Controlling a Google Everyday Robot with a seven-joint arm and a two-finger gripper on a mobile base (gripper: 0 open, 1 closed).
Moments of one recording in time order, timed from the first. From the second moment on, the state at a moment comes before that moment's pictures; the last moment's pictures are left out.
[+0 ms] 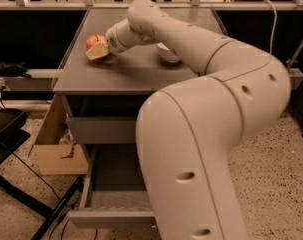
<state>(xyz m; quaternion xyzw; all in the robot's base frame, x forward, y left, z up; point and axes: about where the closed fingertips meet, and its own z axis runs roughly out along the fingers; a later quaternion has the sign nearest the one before) 0.832 0.164 0.837 -0.41 0.78 0.21 0.42</state>
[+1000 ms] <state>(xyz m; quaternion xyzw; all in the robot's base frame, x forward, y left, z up) 0.843 0.175 0.828 -0.41 0.78 0.22 0.41</state>
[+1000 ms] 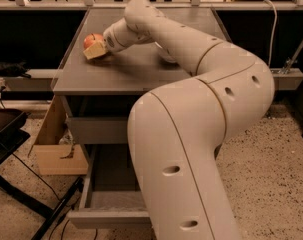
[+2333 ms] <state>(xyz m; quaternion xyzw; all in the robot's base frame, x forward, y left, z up) 0.811 0.157 0.884 -0.41 0.79 0.19 0.42</state>
